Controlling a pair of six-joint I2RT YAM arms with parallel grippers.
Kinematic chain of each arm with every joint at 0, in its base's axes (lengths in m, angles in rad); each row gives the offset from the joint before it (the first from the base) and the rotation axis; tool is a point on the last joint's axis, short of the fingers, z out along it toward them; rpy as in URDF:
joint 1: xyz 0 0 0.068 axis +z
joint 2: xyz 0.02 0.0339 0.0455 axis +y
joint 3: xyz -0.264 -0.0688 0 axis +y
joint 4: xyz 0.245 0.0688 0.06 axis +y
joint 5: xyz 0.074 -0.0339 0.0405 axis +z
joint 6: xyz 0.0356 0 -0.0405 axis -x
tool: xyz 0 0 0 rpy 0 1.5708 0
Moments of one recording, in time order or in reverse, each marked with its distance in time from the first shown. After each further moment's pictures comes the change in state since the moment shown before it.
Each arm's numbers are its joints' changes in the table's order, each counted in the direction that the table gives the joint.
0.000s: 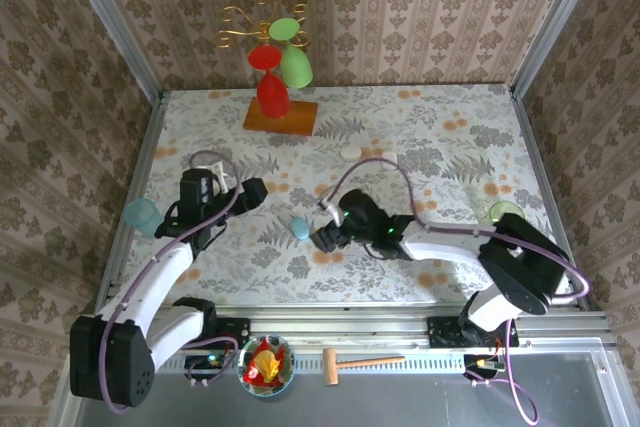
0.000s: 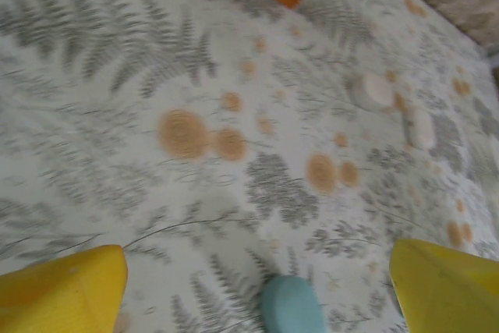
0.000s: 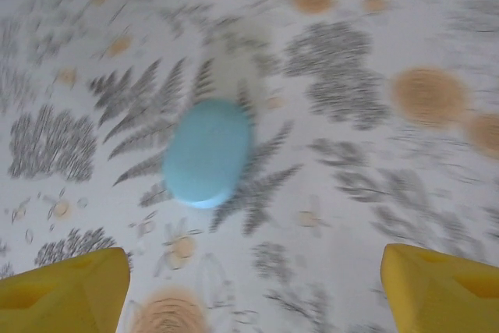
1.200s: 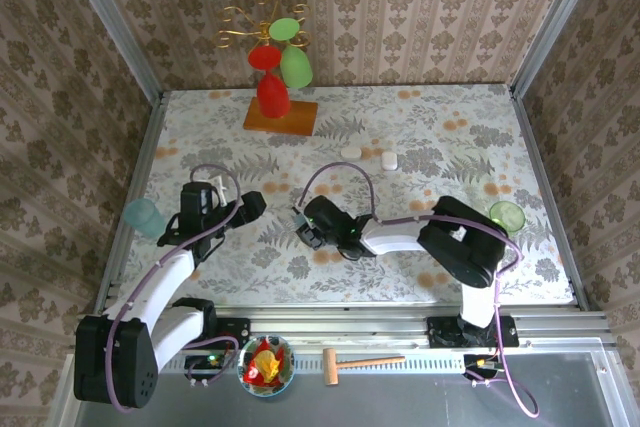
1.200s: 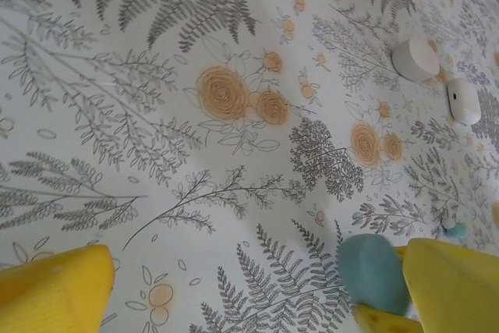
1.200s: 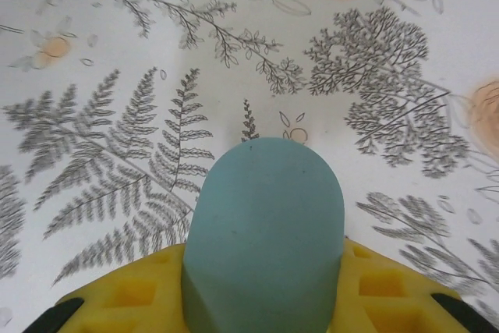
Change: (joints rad) left arm 0.008 -0.008 0.109 -0.071 -0.014 -0.058; right arm 0.027 0.245 -0.177 -0.010 -0.094 -0.064
